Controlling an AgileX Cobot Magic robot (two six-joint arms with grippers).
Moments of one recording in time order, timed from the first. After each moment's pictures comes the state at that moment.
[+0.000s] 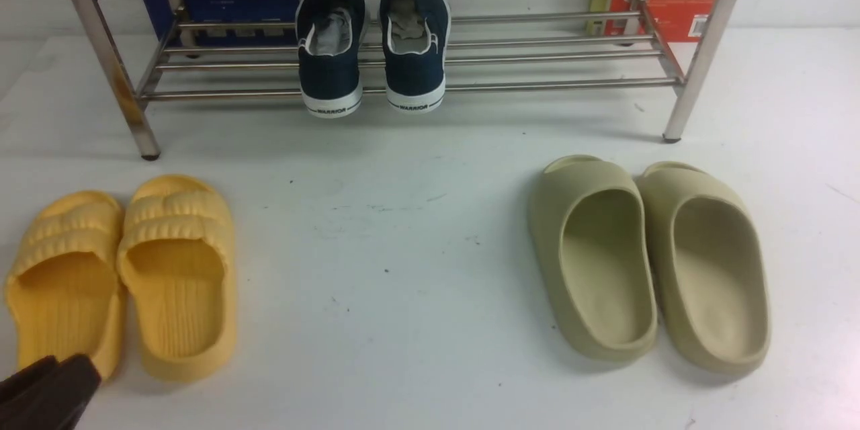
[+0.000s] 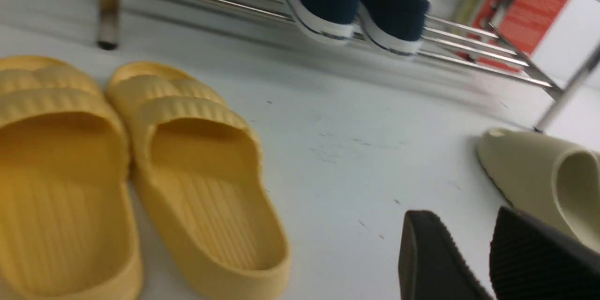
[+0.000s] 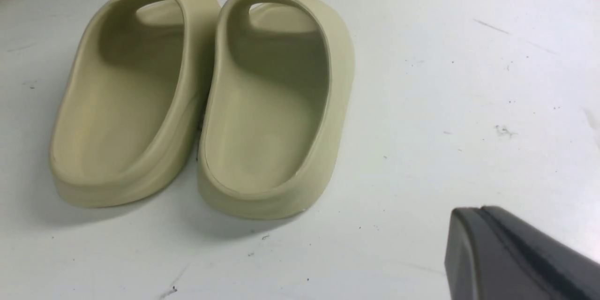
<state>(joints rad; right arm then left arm) 0.00 -0.01 0.02 0.06 0.39 0.04 -0.29 0.03 -0.15 0.15 0.38 -0.53</state>
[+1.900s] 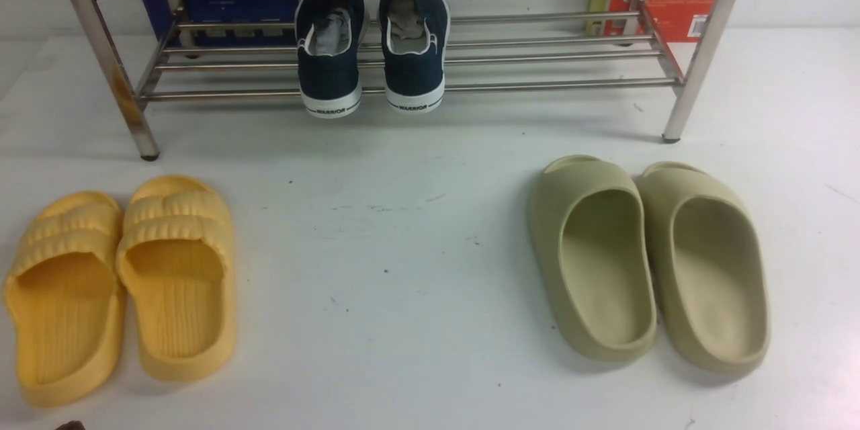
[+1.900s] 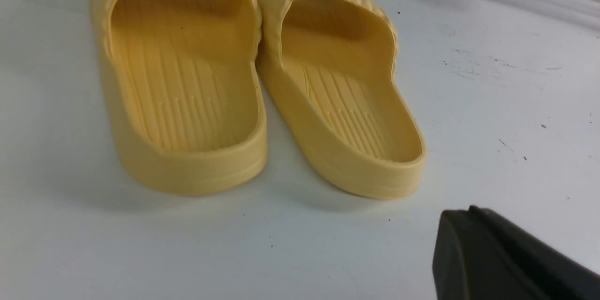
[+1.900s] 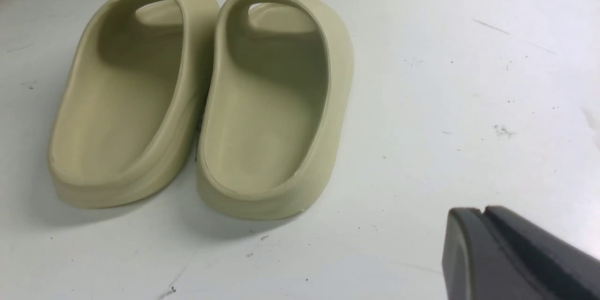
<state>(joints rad) 0.00 -0.01 0.02 0.06 0.39 0.04 -0.06 -0.01 0.03 -0.05 0.39 -0.26</state>
